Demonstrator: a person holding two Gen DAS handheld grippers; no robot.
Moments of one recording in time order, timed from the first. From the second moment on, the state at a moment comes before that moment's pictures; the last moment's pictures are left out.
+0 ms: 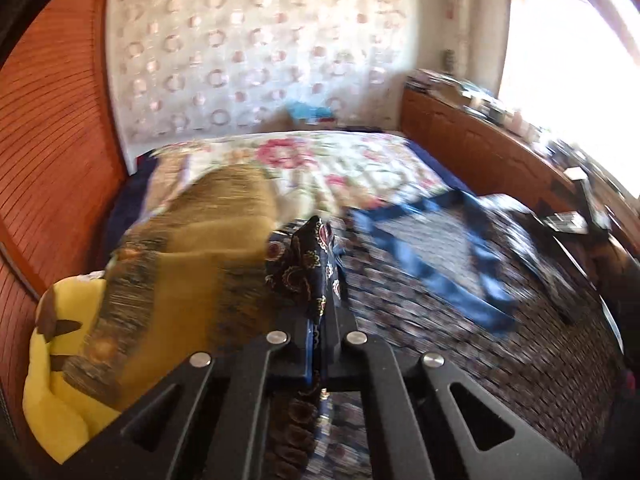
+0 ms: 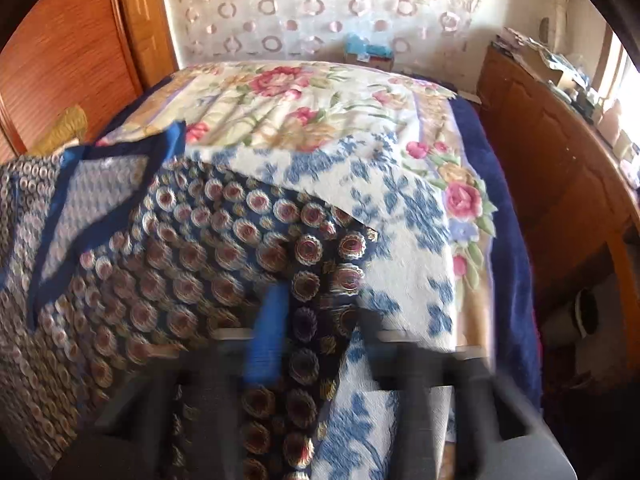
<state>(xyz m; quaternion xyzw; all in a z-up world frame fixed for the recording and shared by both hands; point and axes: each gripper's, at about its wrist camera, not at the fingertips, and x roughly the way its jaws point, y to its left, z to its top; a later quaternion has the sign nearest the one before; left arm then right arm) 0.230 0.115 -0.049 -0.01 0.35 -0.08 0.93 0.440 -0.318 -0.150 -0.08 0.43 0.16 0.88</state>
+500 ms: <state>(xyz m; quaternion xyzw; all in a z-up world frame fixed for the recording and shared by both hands) 0.107 0.087 -0.040 -0.03 0.31 -0.12 0.94 0.298 -0.309 -0.091 -0.04 0.32 0.21 0.92</state>
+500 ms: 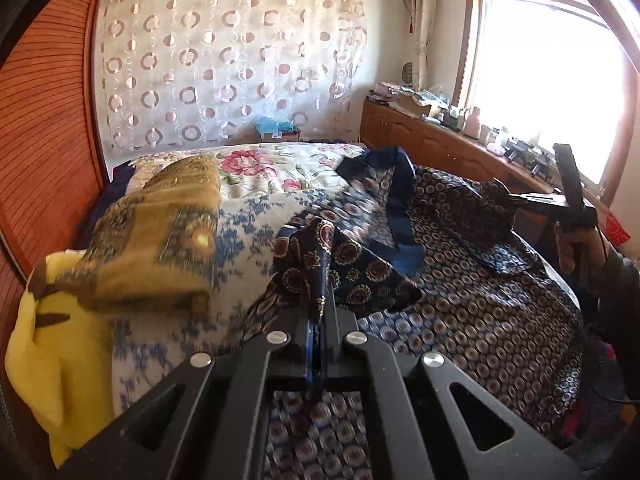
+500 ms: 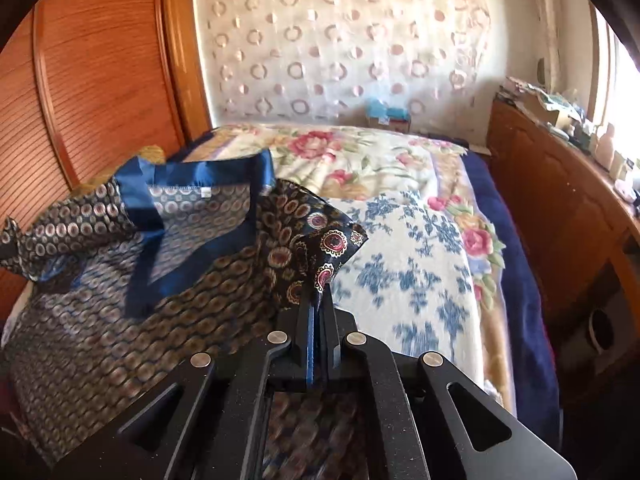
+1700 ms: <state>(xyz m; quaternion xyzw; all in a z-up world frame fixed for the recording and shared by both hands) -0.032 0.169 -0.067 -0.10 0.32 -0.06 0.94 0.107 -0.414 -0.148 0.02 0.38 0.16 0.91</state>
